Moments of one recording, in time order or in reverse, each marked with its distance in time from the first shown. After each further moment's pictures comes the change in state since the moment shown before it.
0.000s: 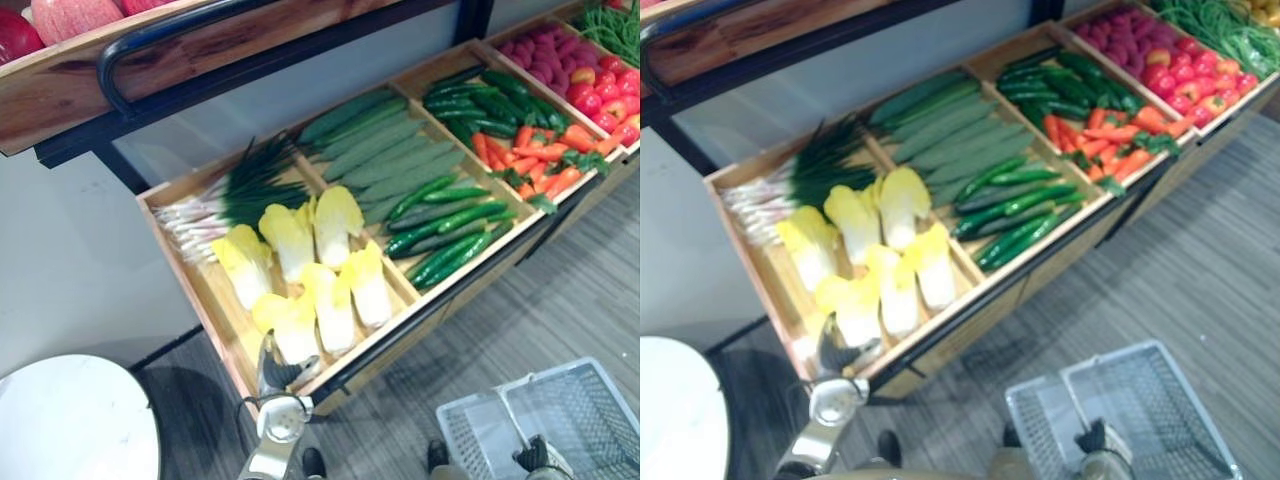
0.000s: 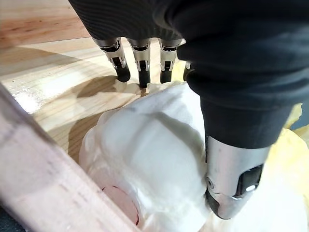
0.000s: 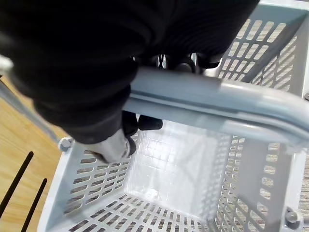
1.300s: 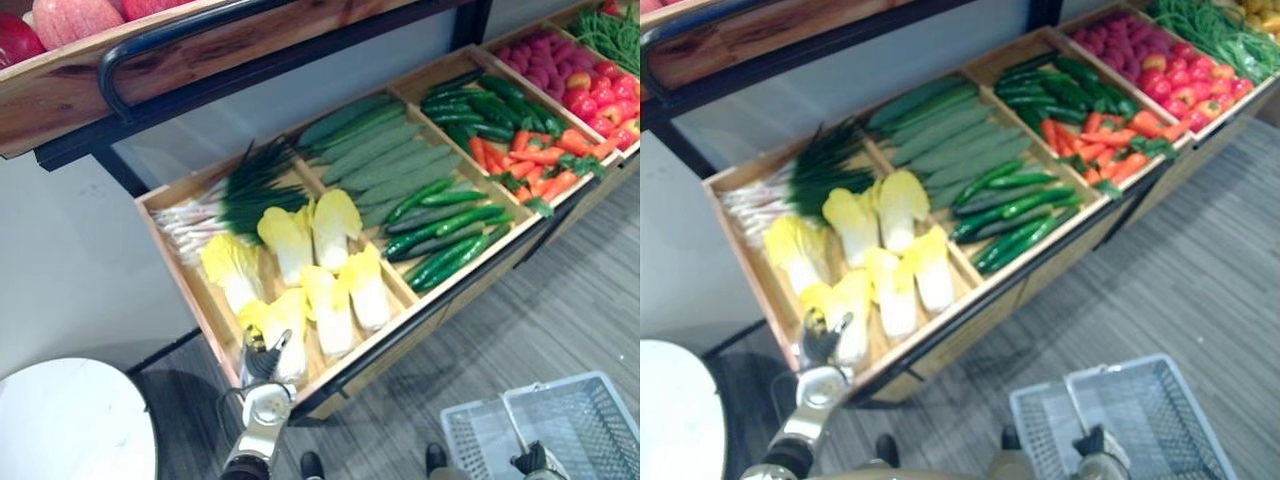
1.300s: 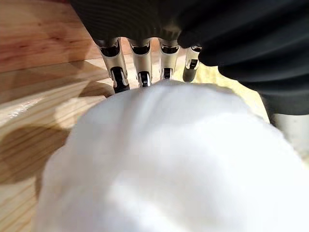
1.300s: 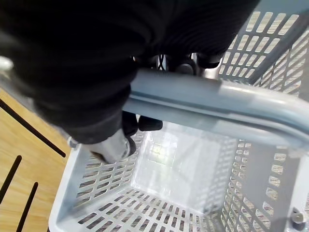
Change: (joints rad) left arm -0.123 0.042 0.079 0.179 -0.018 -0.019 0.006; right arm -0.028 0.019 -0.058 0.078 0.003 0.000 0.009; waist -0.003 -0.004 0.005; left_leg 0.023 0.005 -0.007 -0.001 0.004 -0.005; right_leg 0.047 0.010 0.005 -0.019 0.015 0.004
